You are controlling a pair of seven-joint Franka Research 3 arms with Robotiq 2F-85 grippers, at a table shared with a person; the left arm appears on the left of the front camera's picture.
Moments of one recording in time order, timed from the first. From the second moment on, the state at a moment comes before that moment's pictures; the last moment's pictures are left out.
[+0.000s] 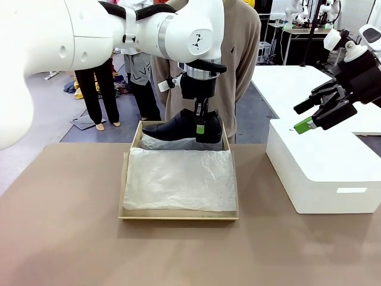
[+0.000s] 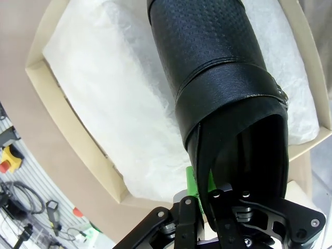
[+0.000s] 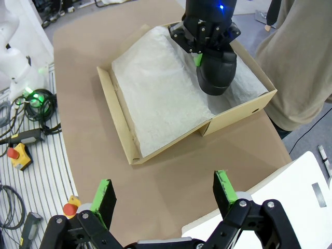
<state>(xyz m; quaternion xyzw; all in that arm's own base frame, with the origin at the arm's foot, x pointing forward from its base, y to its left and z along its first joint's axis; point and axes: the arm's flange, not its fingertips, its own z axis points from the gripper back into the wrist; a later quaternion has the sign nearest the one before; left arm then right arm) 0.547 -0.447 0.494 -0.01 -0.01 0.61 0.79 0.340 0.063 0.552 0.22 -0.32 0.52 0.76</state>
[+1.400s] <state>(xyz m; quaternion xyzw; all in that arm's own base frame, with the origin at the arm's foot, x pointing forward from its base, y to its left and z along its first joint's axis) 0.562 -0.461 0.458 0.01 -0.01 0.67 0.74 0.340 0.063 0.552 0.22 -0.32 0.52 0.76</state>
